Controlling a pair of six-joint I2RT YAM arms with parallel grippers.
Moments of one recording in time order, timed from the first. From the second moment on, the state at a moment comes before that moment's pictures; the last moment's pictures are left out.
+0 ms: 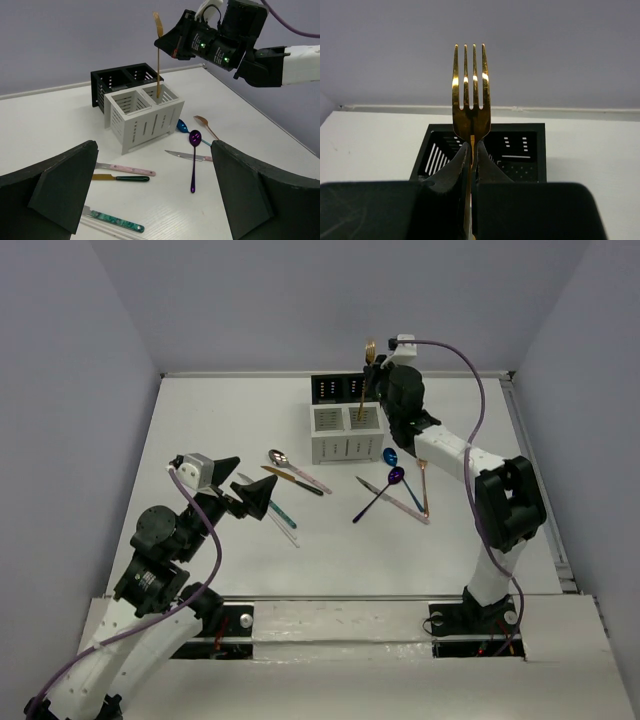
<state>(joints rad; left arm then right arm) -0.58 0.42 0.68 -0.13 0.00 -0.21 0.46 1.83 1.40 0.46 0.26 0.23</state>
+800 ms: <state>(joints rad) -0.58 0.41 0.68 -0.13 0.01 -0.20 0.47 1.49 1.15 0.13 0.39 0.31</state>
